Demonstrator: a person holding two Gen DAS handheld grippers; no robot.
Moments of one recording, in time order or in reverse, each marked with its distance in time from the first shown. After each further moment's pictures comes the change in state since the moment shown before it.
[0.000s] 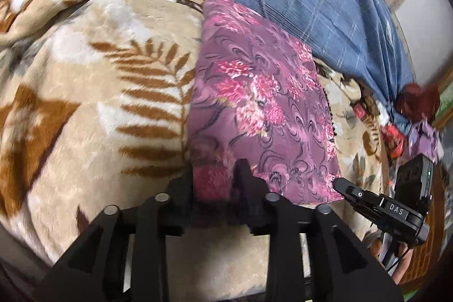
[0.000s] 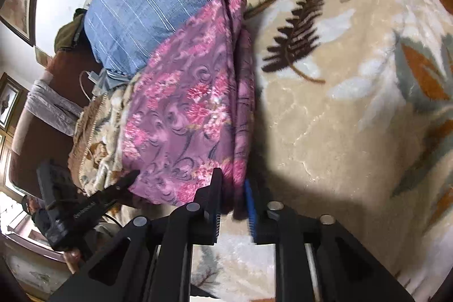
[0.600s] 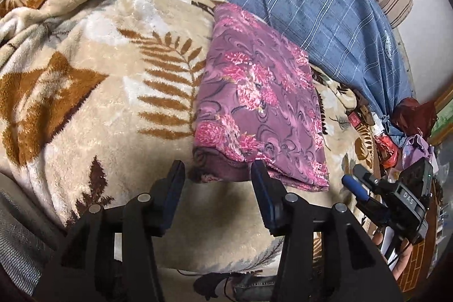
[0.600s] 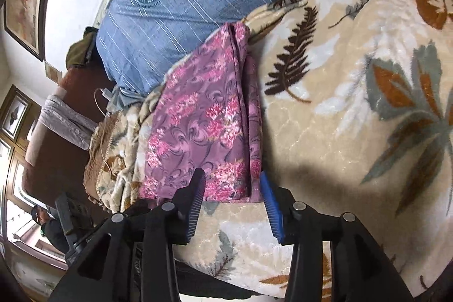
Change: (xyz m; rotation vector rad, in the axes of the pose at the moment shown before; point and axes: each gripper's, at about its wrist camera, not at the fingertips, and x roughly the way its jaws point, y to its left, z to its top) left arm -0.028 0.001 -0.022 -0.071 -0.009 -0.012; right arm -0.044 -0.002 -0.002 0.032 -0.084 0.056
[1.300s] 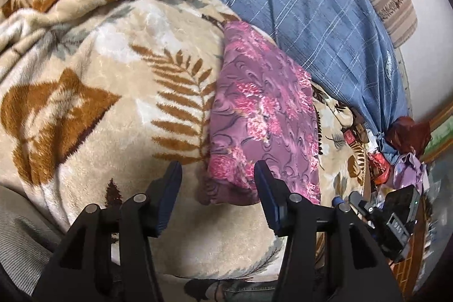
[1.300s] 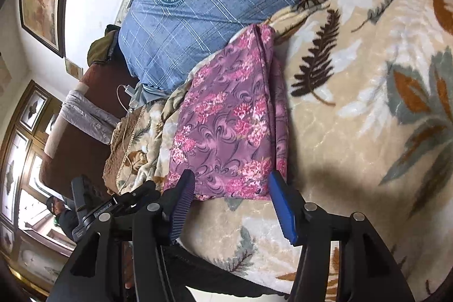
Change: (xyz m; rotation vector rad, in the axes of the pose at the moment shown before) left arm -0.011 0.018 0.025 -0.068 -0.016 -0.022; right arm 0.000 0.007 -0.004 -0.024 0.026 0.111
